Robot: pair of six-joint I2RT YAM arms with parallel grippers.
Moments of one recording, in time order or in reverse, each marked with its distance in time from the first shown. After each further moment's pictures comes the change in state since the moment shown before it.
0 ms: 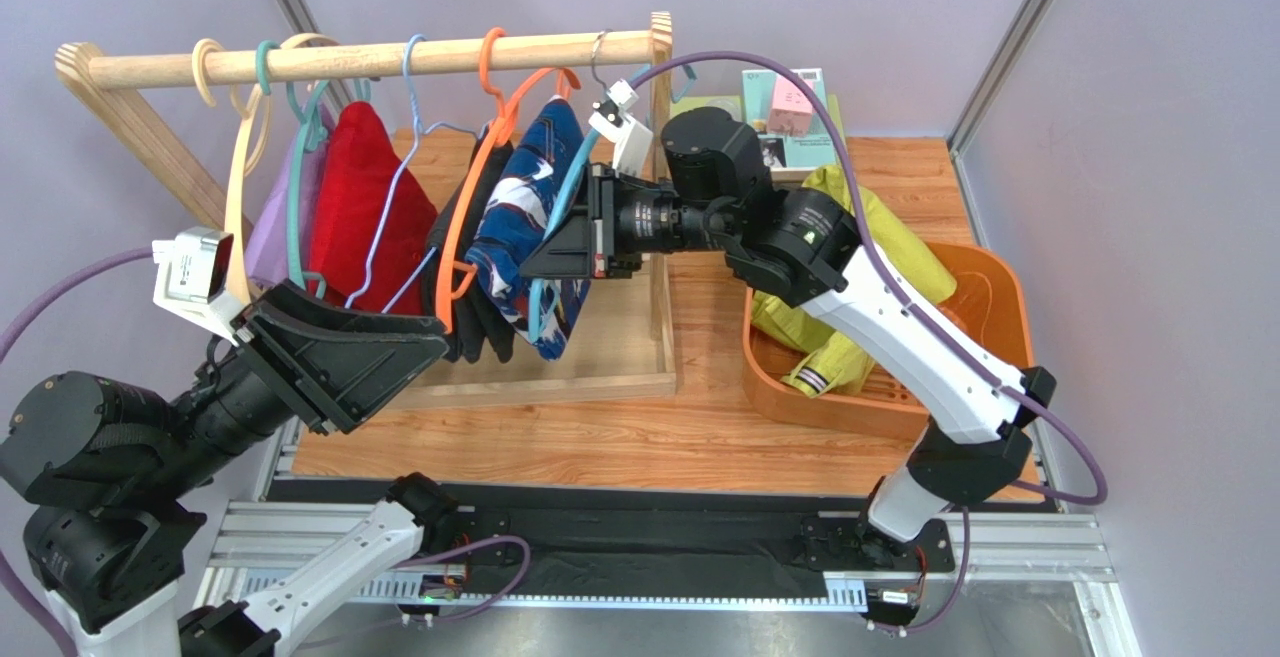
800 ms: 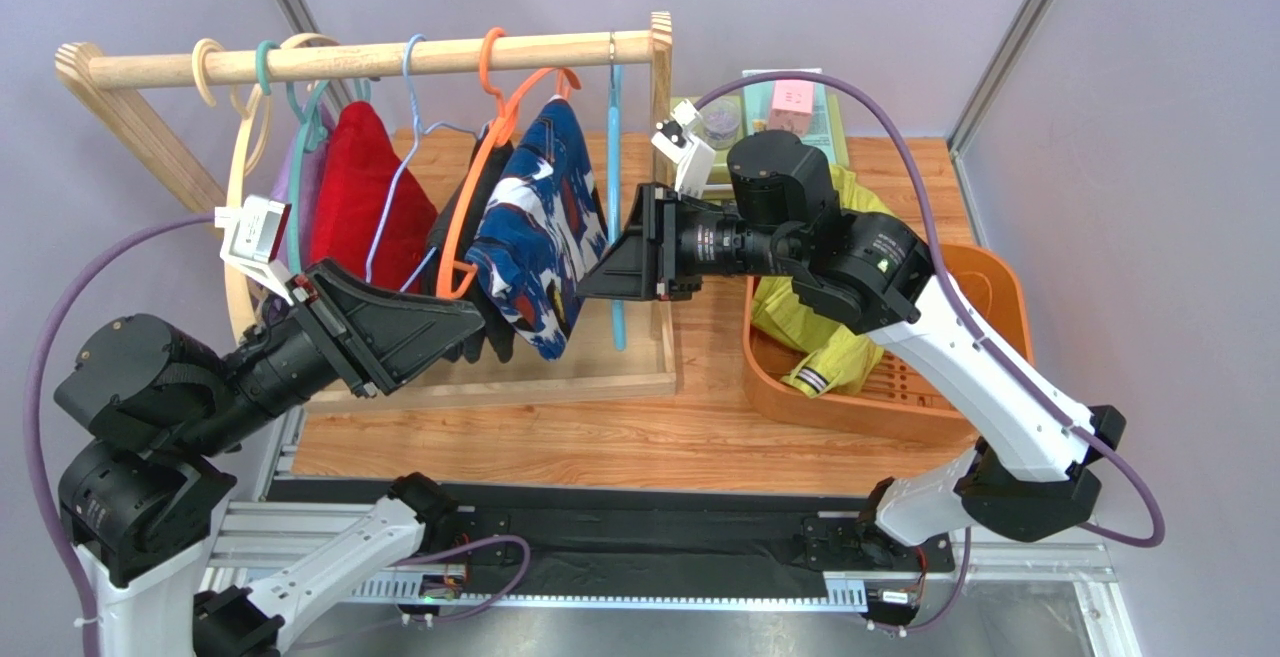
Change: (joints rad) left arm 0.000 0.078 0.002 -0.038 0.002 -0.002; right arm -0.037 -0.200 -0.181 -0.060 0.034 -0.031
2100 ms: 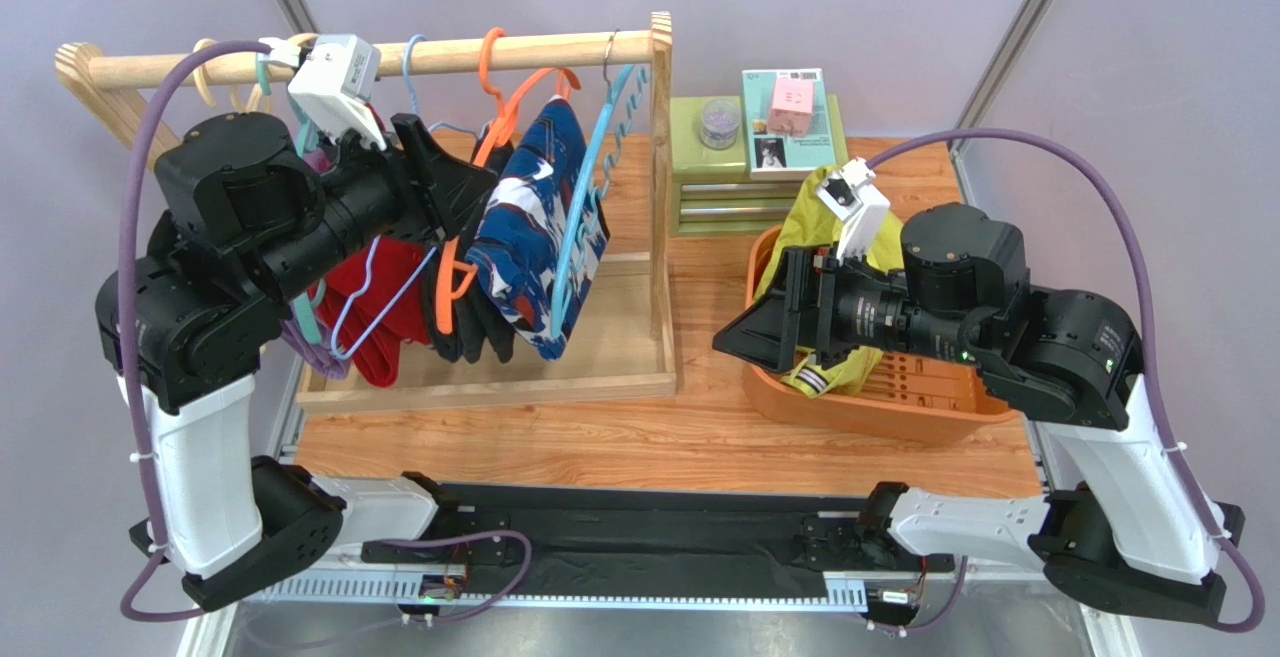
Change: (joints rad) left arm 0.000 0.558 0.678 -0.404 -0.394 0.488; right arm 0.000 -0.342 -0.050 -0.418 0.264 -0.147
